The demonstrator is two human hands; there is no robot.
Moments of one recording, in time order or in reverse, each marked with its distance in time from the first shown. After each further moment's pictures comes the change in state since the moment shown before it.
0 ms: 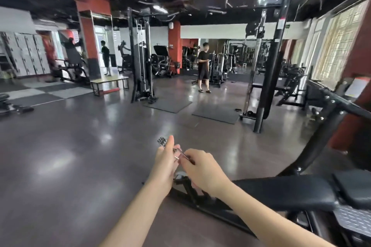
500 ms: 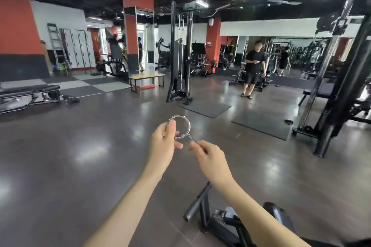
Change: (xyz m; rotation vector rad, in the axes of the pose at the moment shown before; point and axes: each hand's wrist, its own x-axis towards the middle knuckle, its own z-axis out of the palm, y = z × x) left_hand 0.338 0.187 -0.184 0.411 0.166 0.468; right_hand 0.411 -0.066 0.204 0.316 0.077 -0.047
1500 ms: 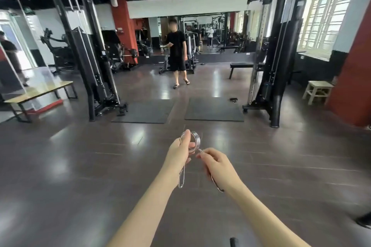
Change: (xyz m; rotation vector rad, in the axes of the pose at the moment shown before) left_hand 0.739 -0.227 0.222 0.035 -0.718 -0.315; right_hand 0.666 0.209 0.115 0.215 0.362 0.458
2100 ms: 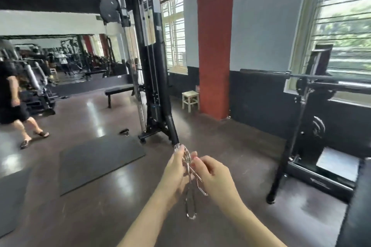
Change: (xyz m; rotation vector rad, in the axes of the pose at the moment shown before) left_hand 0.416 0.062 0.291 -0.252 -0.808 -0.166; right_hand 0.345 0.027 -0.206 -0.197 0.862 0.010
